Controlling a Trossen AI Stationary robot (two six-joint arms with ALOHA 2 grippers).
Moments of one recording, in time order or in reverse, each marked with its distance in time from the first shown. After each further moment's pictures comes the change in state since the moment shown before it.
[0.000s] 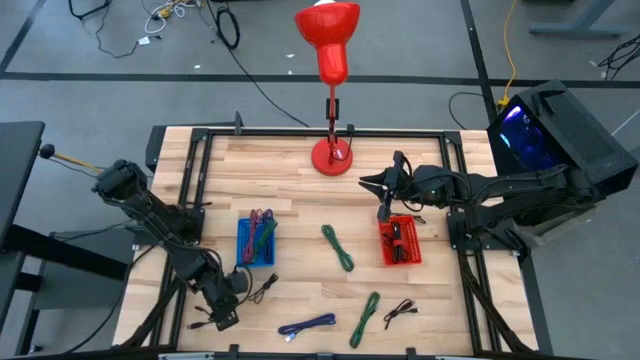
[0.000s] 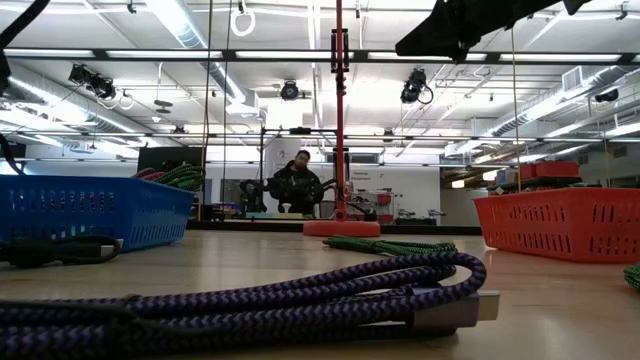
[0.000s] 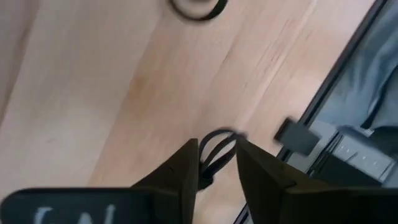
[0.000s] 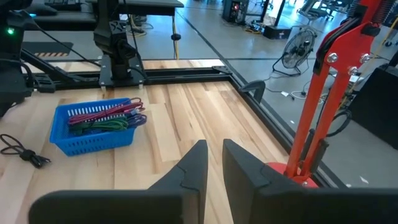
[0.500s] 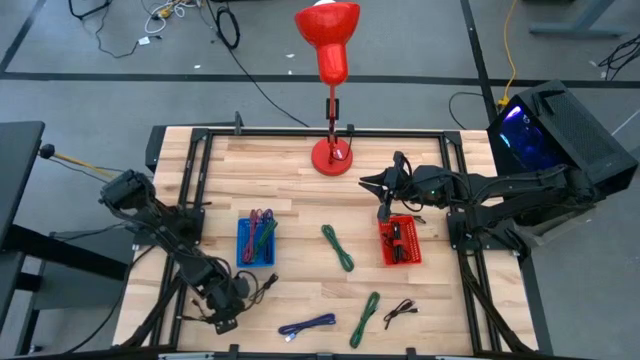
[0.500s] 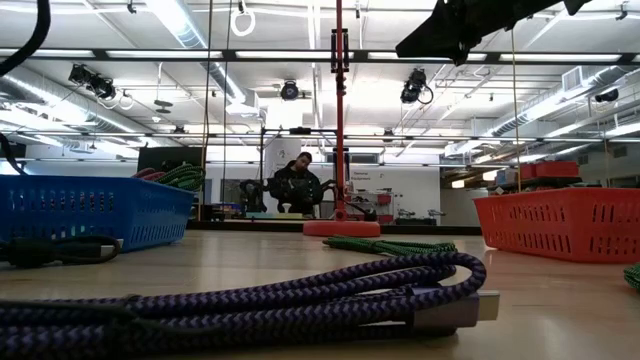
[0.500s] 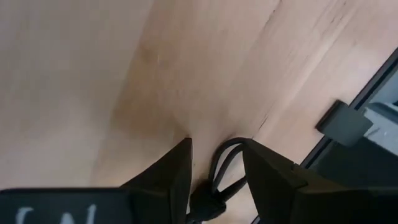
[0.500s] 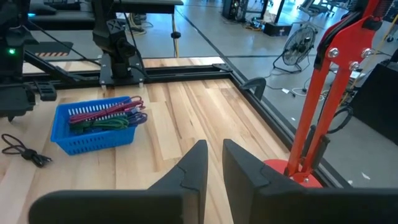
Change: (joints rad) left arm -0.005 0.129 0.000 0.027 0.132 0.052; right arm 0.000 0.000 0.000 -0.009 0.000 0.015
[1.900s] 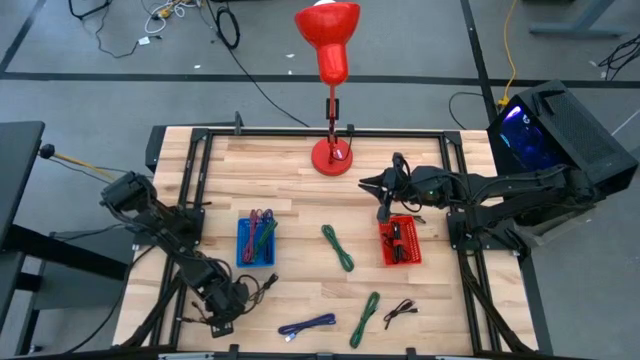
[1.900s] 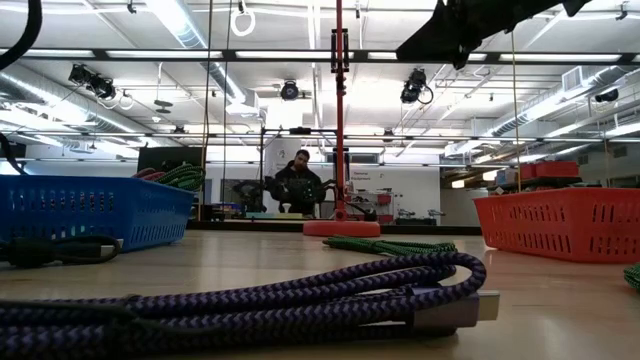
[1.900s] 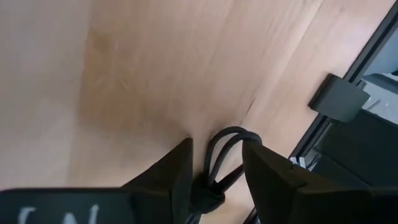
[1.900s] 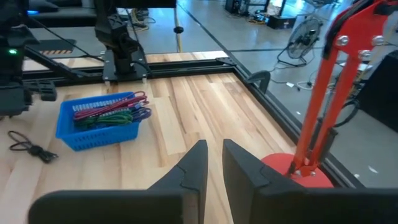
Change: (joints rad) left arm -0.012 0.025 0.001 0.043 0.060 0.071; right arm 0.000 0.007 0.000 -0.017 -0.020 0.027
